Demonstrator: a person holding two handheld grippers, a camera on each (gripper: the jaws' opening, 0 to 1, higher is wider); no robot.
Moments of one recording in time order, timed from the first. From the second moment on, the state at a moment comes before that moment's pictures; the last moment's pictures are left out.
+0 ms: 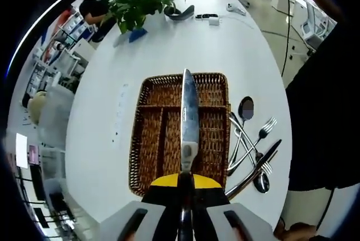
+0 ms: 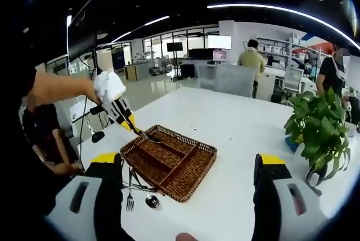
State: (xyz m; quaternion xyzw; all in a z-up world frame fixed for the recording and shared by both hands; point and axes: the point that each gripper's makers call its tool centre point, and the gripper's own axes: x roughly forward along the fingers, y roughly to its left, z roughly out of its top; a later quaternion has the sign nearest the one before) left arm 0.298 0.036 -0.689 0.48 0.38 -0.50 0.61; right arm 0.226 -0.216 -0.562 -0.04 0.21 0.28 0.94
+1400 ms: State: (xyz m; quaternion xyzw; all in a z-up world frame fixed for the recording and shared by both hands) left arm 0.299 0.048 -0.823 0.50 0.39 -0.51 0.58; right arm 0.227 -0.176 -0.594 -0.03 0.26 0.20 0.94
